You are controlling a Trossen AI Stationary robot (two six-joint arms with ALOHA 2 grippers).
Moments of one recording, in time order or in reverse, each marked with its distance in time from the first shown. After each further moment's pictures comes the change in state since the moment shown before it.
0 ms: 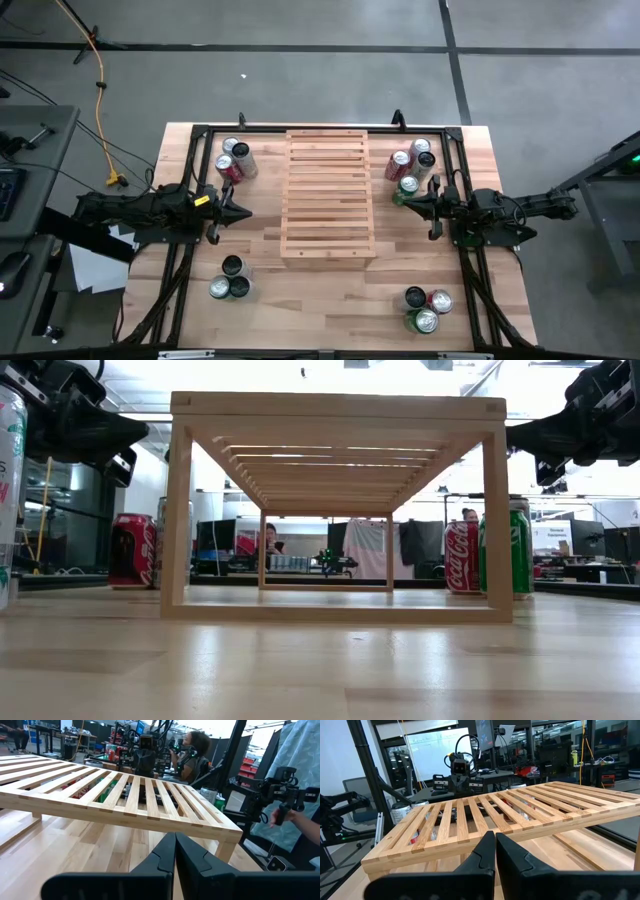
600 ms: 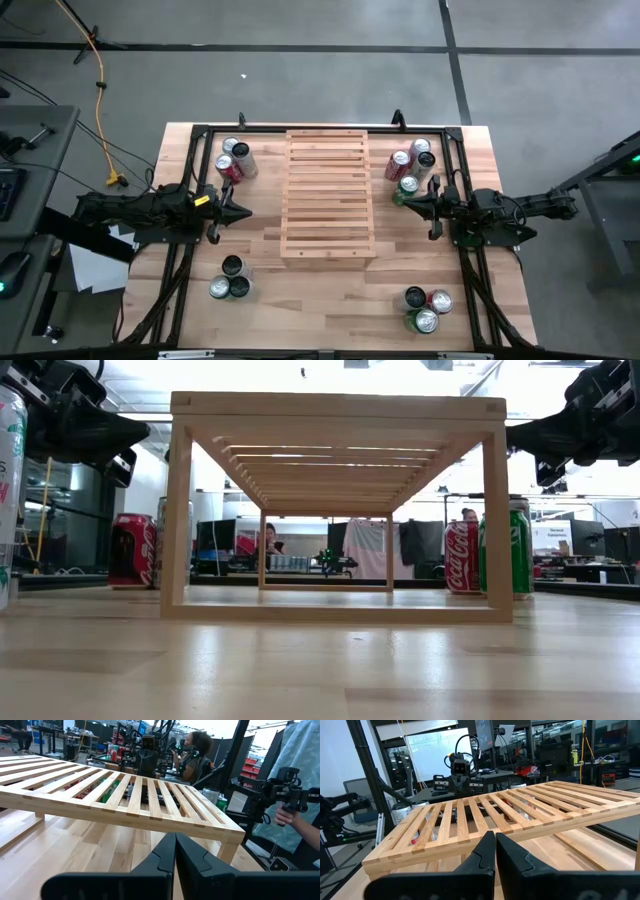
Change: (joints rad) left arm 0.000 0.000 0.000 0.000 -0.007 0.000; right arm 0.000 0.000 0.000 0.000 0.000 0.008
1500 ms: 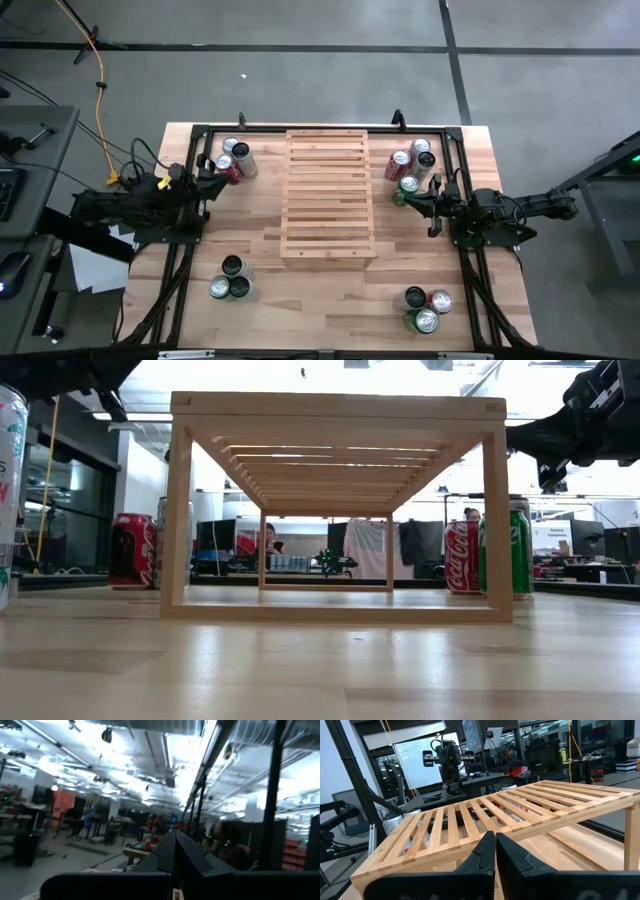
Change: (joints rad) left arm 0.000 0.080 0.131 0.388 -0.261 0.106; right arm 0.000 0.000 0.000 0.010 0.057 0.052
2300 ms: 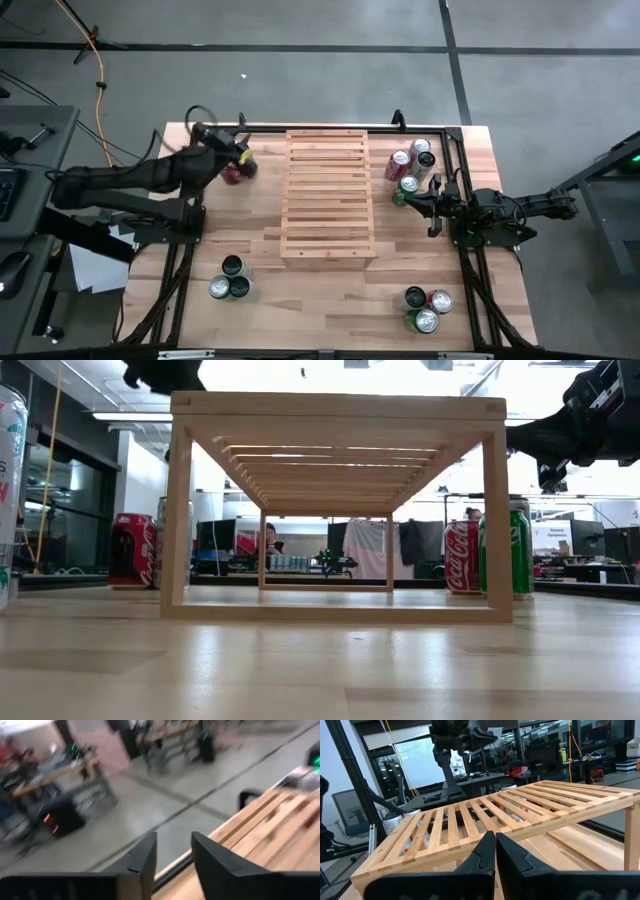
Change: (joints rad) left arm 0.144 0.752 0.680 -0.724 -0.718 0.079; right arm 0.000 0.000 0.000 0.000 -0.001 0.000
